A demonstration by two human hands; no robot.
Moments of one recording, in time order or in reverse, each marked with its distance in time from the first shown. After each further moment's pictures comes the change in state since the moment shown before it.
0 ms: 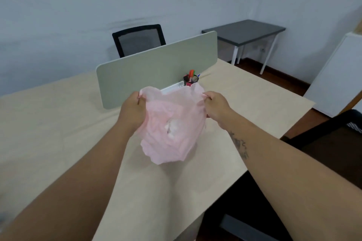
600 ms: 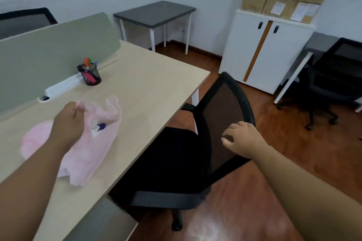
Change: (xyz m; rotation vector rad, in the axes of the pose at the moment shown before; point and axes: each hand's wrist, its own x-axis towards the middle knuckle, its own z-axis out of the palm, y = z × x) left_hand -0.101 0.079 0.162 0.106 -0.187 0.164; right_hand -0.209 0.235 -0.362 -1.255 -0.116 0.142
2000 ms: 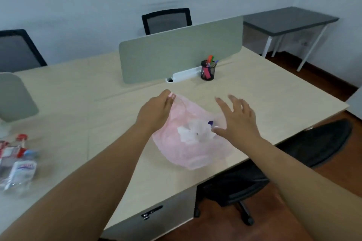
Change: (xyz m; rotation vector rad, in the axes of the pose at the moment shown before) left_hand -0.031 -0.072 -0.114 0.228 0.073 -0.012; right_hand 0.099 -0.336 -0.074 0.179 0.320 -0.484
